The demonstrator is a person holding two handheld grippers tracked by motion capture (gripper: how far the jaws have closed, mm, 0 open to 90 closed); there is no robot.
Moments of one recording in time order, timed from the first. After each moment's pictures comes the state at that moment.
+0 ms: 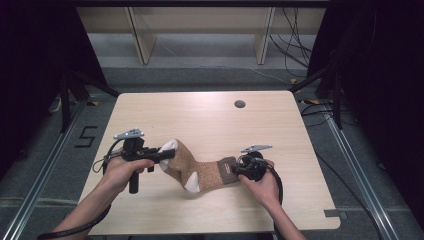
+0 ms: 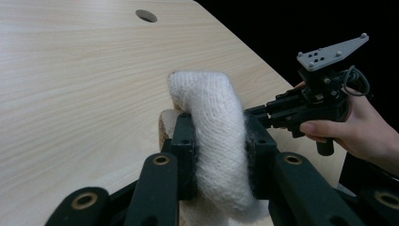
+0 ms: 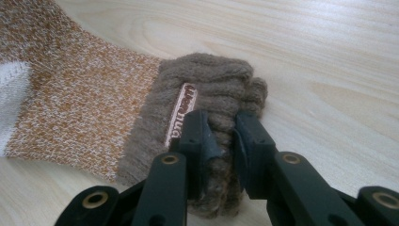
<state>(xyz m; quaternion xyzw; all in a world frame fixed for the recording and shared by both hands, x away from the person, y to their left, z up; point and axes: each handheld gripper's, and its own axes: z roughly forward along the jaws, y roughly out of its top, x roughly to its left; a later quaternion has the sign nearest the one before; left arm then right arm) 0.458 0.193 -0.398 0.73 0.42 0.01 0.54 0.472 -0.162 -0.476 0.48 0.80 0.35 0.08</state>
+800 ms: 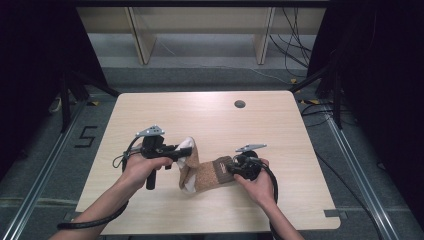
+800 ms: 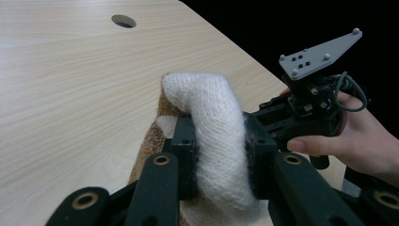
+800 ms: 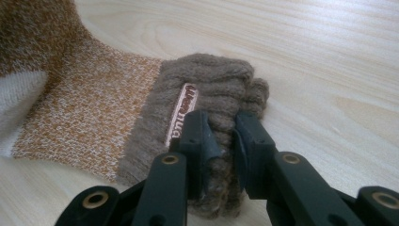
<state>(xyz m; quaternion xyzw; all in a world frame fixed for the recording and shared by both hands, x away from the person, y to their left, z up) 0.467 0.146 -0.397 0.75 0.40 0.03 0.53 0.472 -0.147 -0.475 0.49 0.80 0.34 0.07</state>
